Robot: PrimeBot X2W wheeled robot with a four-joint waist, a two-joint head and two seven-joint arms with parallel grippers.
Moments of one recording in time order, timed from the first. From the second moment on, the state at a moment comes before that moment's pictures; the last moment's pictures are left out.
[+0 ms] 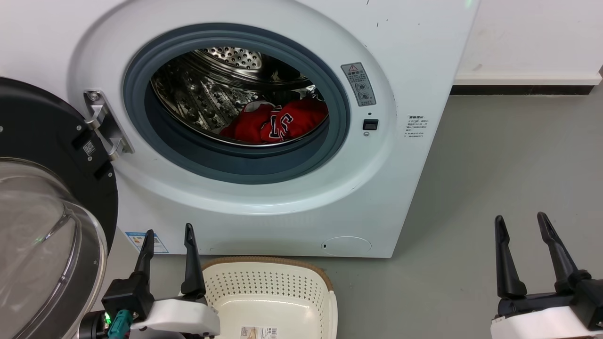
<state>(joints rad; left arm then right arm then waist) 0.03 0.05 -0.05 0.04 -0.20 0.10 -0.22 0.10 -0.05 -0.07 -0.10 0.06 0.13 -0.22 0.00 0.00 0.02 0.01</state>
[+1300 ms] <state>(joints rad) 0.05 0.05 -0.06 0.08 -0.08 0.11 -0.26 0.12 -0.05 -0.07 -0.11 -0.06 0.13 -0.26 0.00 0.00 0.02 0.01</state>
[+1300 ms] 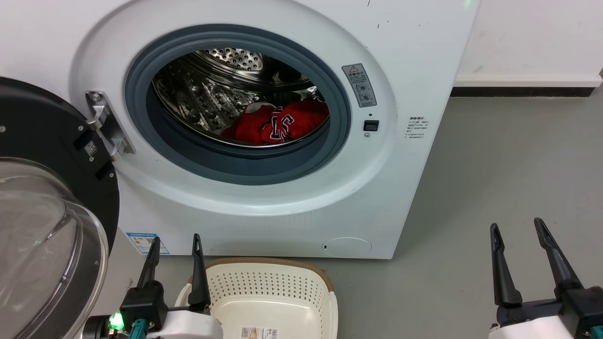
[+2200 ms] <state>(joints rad) -0.60 0.13 -0.03 0.57 -0.05 -0.05 -0.26 -0.03 -0.05 -0.04 -0.13 -0.05 0.13 -0.26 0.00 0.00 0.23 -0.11</state>
